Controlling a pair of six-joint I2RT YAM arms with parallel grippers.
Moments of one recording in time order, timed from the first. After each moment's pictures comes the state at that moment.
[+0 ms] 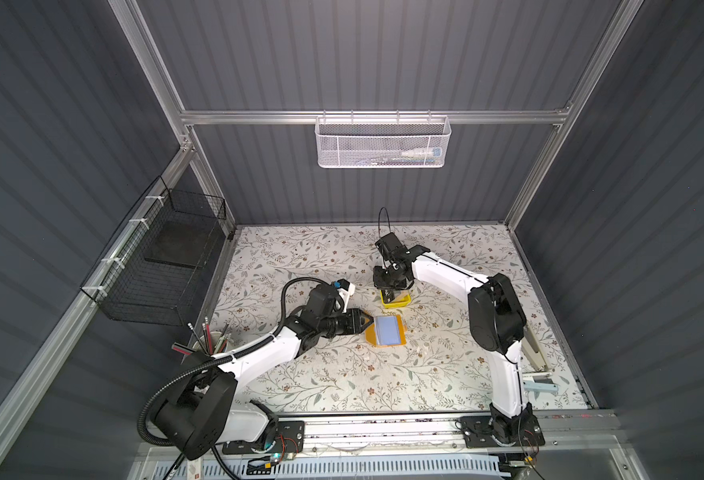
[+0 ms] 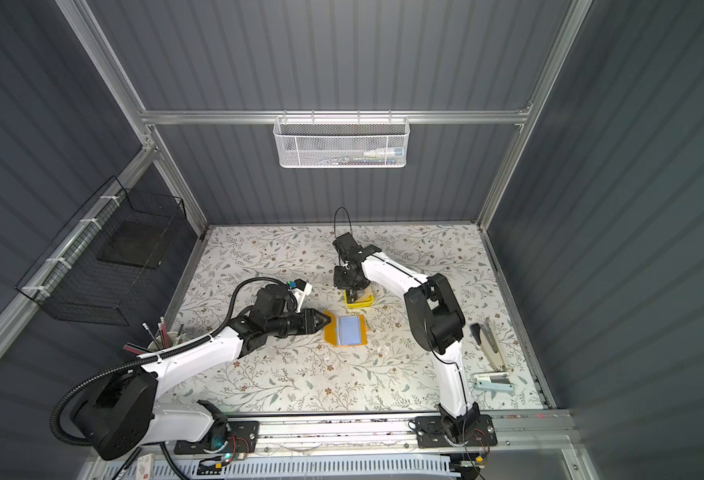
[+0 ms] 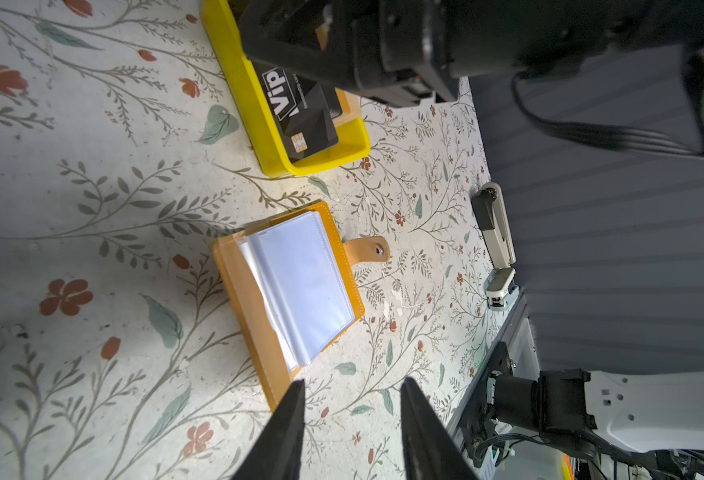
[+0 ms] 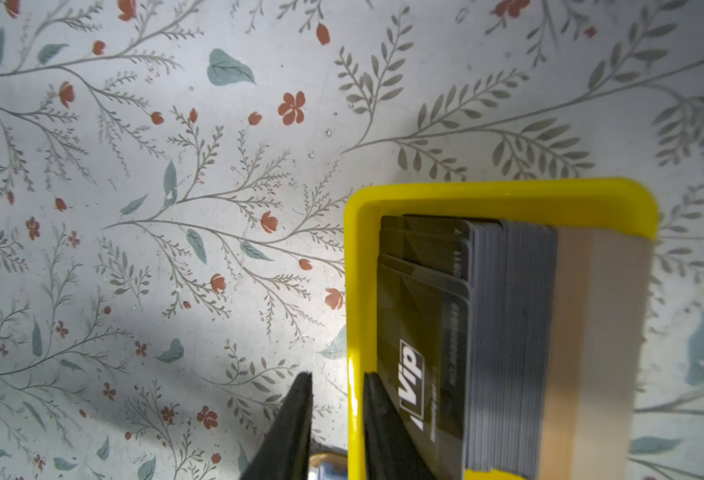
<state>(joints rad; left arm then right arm) -0.64 1.36 0.68 0.01 0.46 -0.66 0.60 2.08 1.68 -0.70 -0.07 0.53</state>
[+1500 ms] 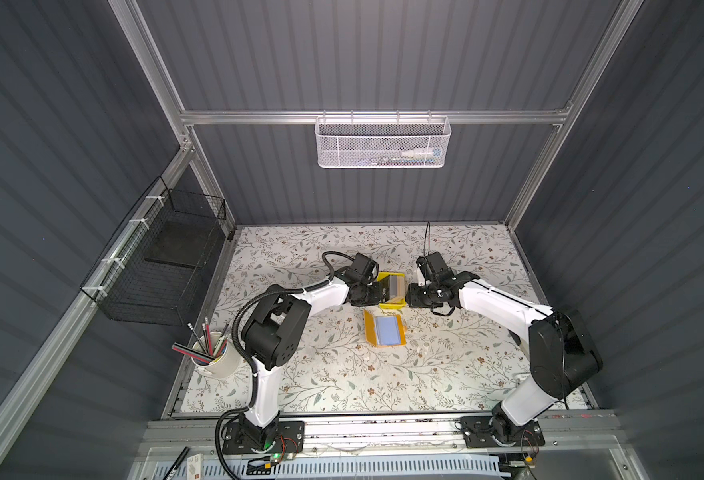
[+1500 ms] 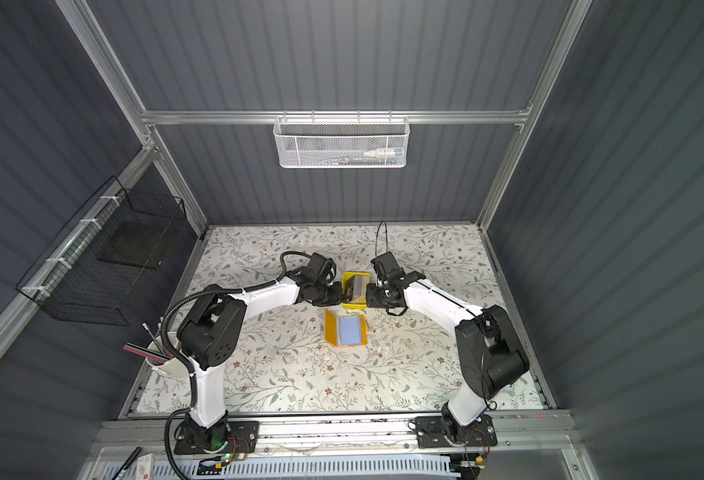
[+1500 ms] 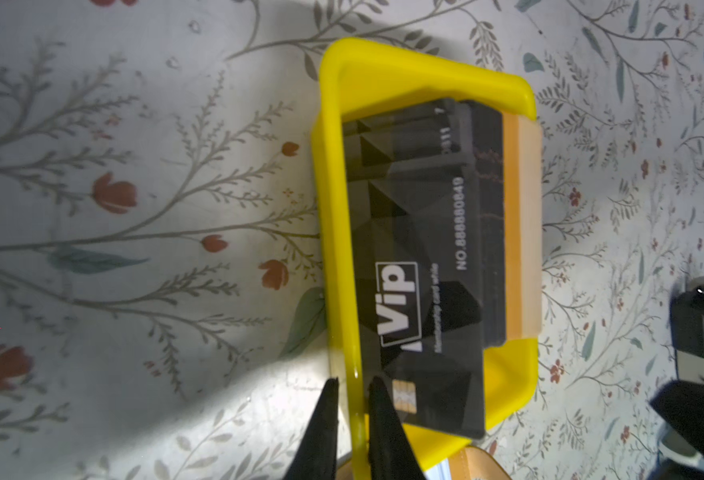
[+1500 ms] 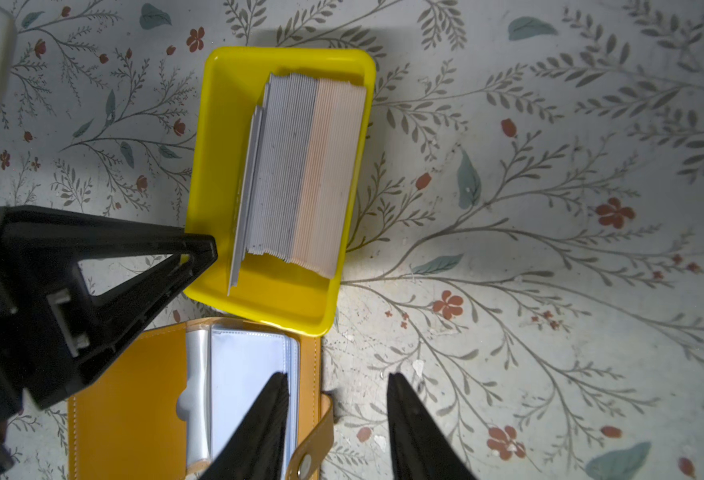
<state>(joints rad) -0.64 2.01 1.35 -0.34 0.20 -0.58 0.49 1.64 1.10 -0.50 -0.06 0.45</state>
